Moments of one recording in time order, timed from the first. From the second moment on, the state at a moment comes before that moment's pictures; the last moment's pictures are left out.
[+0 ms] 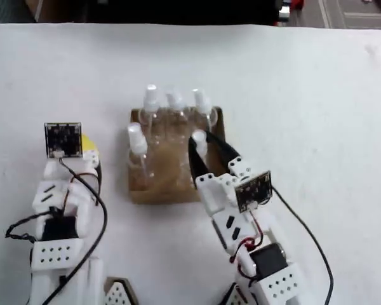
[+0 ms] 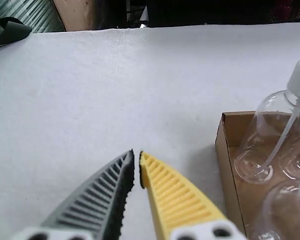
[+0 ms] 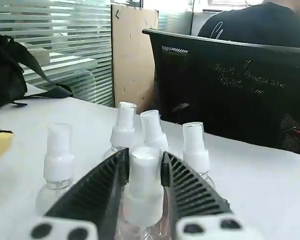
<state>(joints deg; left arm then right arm) -12.2 -67.9 82.5 21.1 -2.7 -28.5 -93.4 91.3 10.3 4.2</state>
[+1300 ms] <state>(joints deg) -12.2 -67.9 82.5 20.8 -2.7 -22.8 -98.1 79.9 17.2 -4.7</state>
